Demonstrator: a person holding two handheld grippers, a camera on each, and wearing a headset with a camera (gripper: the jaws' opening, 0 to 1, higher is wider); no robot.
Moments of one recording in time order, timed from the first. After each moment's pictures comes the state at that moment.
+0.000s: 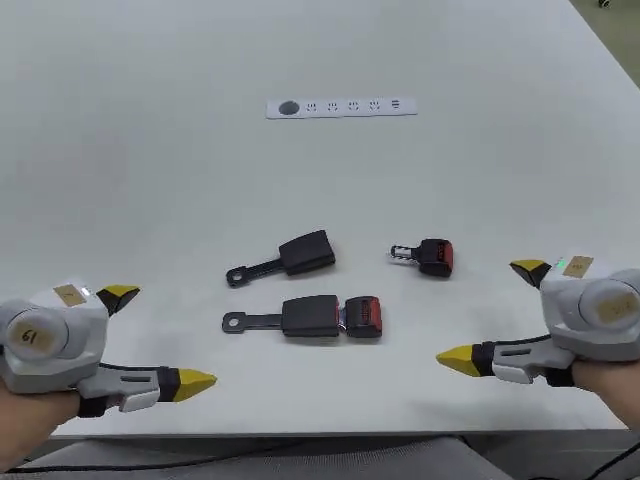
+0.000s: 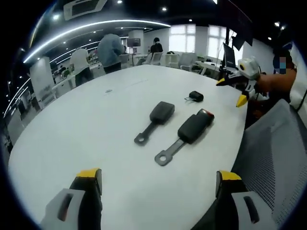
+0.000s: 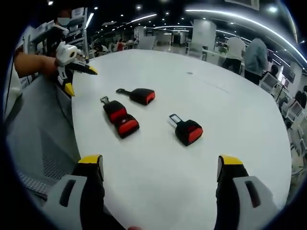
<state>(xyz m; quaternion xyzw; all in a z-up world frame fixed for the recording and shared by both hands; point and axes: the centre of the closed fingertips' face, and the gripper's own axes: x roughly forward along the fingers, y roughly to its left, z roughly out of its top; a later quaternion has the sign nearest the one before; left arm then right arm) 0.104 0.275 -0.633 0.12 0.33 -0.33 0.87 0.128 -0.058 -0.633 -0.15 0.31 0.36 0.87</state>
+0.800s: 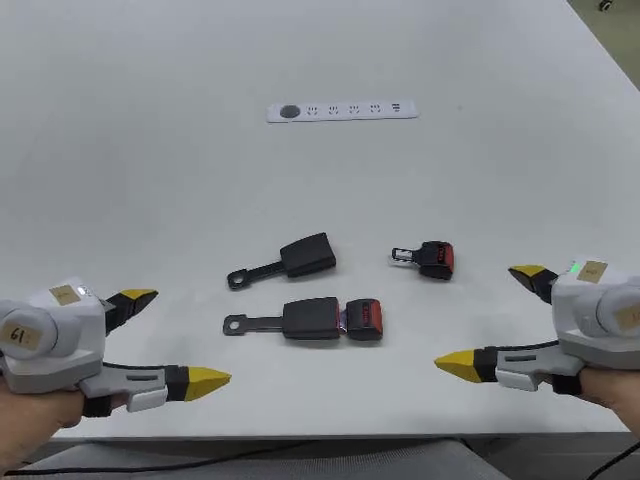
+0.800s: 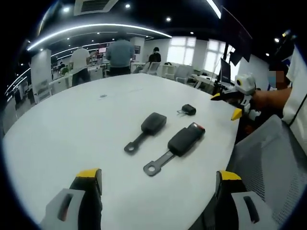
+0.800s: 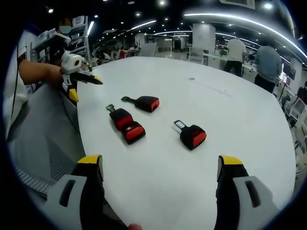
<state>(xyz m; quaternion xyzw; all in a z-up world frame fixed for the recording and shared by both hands) 0.102 0.256 -0.622 0.06 0.31 -0.36 0.88 0.122 -0.054 -0.618 -0.12 0.29 0.39 0.87</state>
